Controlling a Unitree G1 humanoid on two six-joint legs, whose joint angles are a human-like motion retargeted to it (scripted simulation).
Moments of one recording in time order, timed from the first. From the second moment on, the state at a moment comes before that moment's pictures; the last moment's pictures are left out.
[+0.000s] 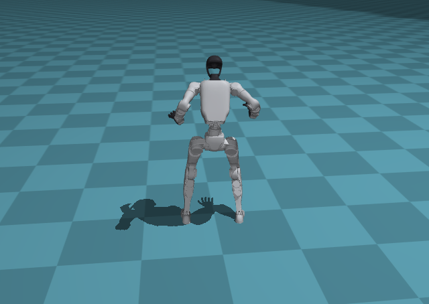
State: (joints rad) left arm 0.61 0.43 0.10 -0.20 0.59 -0.36 0.97; right arm 0.53 -0.66 -0.24 -0.28 -0.72 -0.29 -1.00; waist 0.01 -0.02 0.52; left_leg -0.49 0.13 -0.01 0.97 -0.50 -0.17; right_leg -0.50 -0.24 -0.01 1.01 -0.45 0.11
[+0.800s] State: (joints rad) left arm -1.69 0.54 -1.07 1.24 0.10 -0.05 0.39; right arm -1.77 -0.66 1.19 1.00 -0.34 -0.01 -0.43; waist 0.03 0.04 0.52; left_leg -0.54 0.12 -0.02 0.89 -0.40 -0.19; right_leg -0.55 -0.26 -0.06 0.96 -0.38 0.04
